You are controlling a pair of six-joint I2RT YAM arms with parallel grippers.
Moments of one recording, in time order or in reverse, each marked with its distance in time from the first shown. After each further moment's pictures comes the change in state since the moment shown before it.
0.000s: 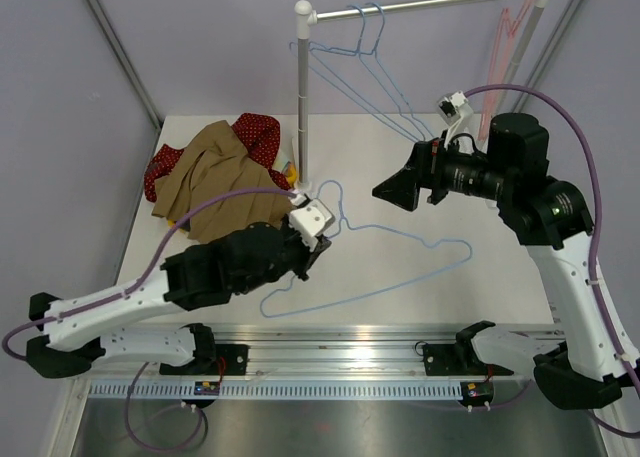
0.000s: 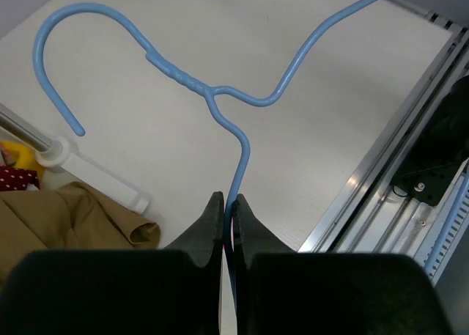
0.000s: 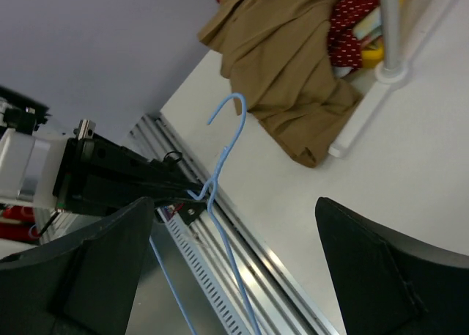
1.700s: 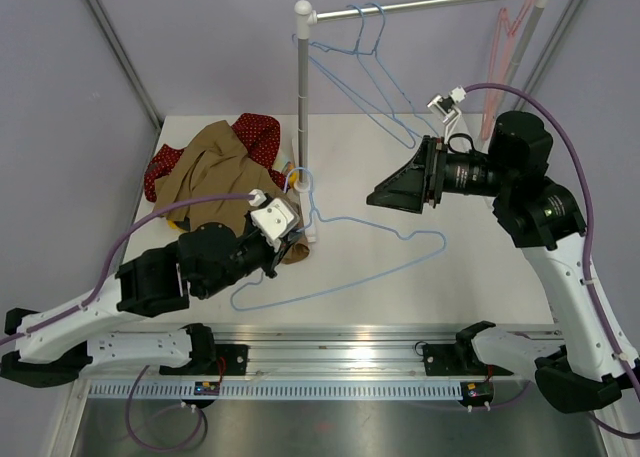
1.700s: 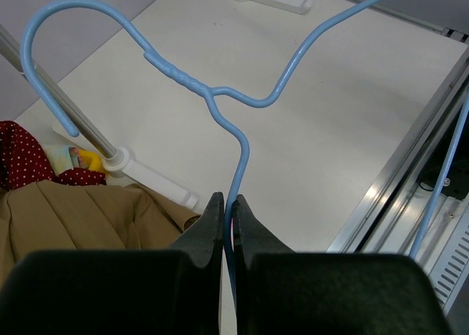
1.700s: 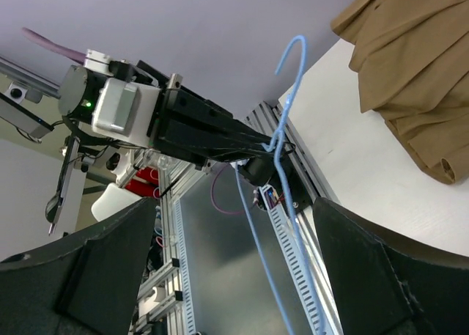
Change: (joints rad) left arm 0.002 -0.179 0.058 -0.139 -0.045 0.118; right arm 0.000 0.002 -0.050 0.221 -0.391 0.303
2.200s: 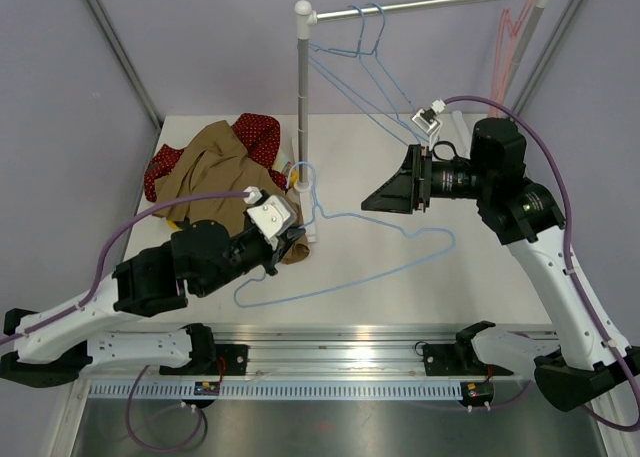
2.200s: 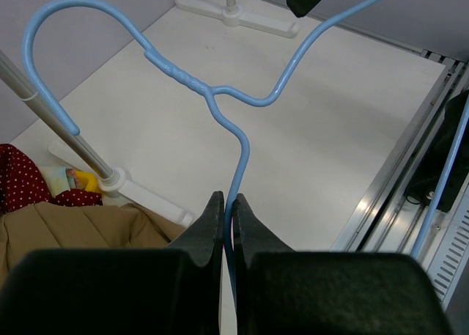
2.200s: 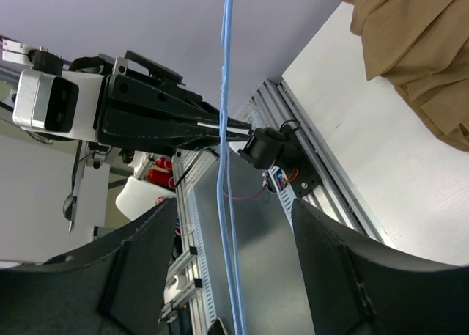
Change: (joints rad) left arm 0.000 -0.010 0.019 0.043 0.035 0.018; right arm 0.000 0.013 -0.125 0.038 -0.021 0.040
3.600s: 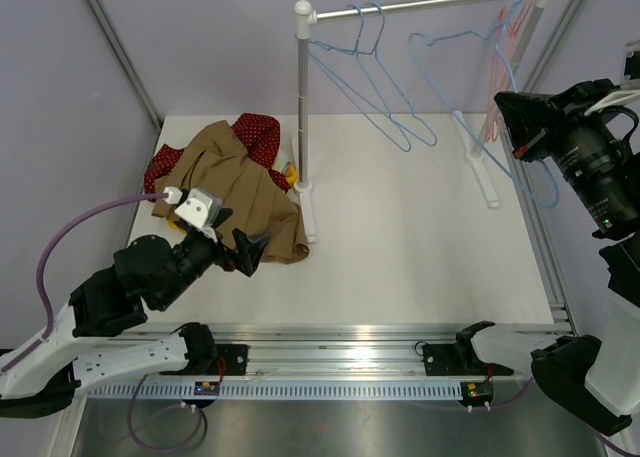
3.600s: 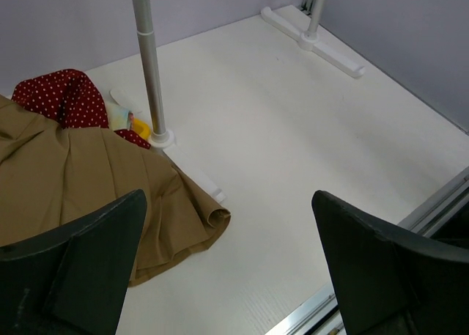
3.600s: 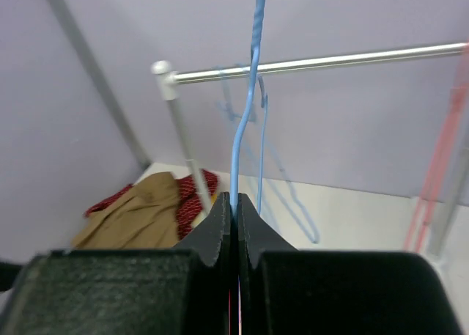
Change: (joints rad) left arm 0.131 -0.246 -0.100 -0.066 -0.147 -0.172; right arm -0.005 0.059 0.821 -0.346 0.930 -0.450
